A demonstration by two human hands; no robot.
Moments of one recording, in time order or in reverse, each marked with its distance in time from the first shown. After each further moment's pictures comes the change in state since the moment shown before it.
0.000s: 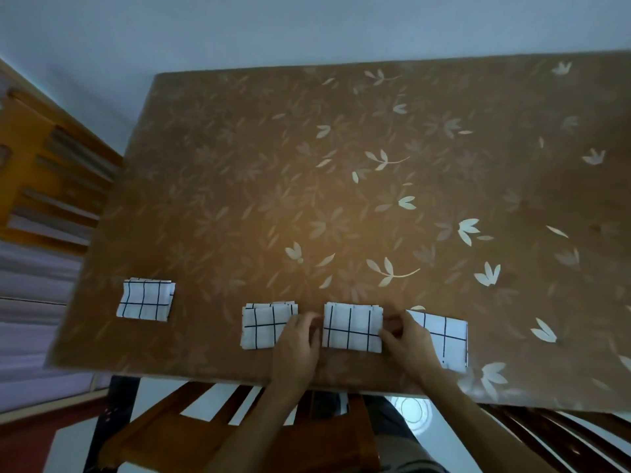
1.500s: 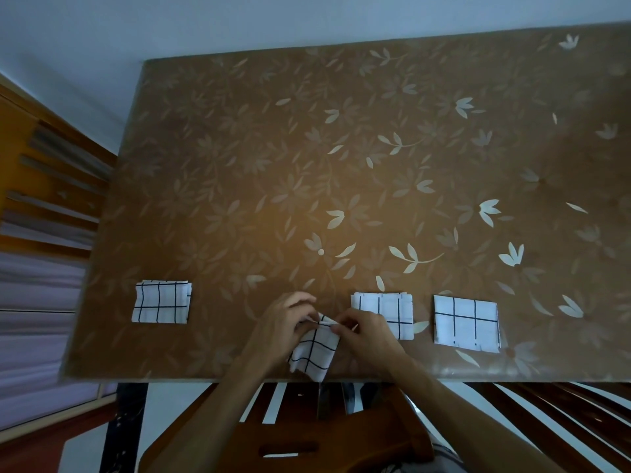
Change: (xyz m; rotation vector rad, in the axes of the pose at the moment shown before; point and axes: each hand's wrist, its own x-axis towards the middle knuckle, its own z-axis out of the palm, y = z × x) left_hand 0.046 -0.076 -0.075 0.014 -0.158 0.487; right_hand -0.016 -0.087 0.080 0.001 -0.185 -0.248
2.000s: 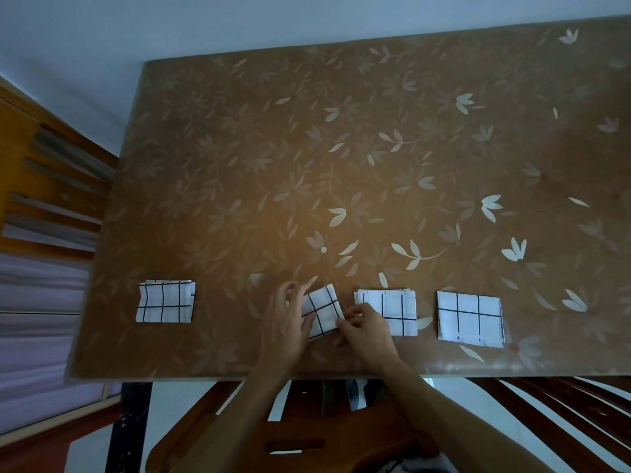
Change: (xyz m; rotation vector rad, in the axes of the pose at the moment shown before) left_hand -0.011 0.009 0.019 0.061 0.173 -0.259; right_hand -0.002 -0.011 0.018 0.400 0.115 0.292
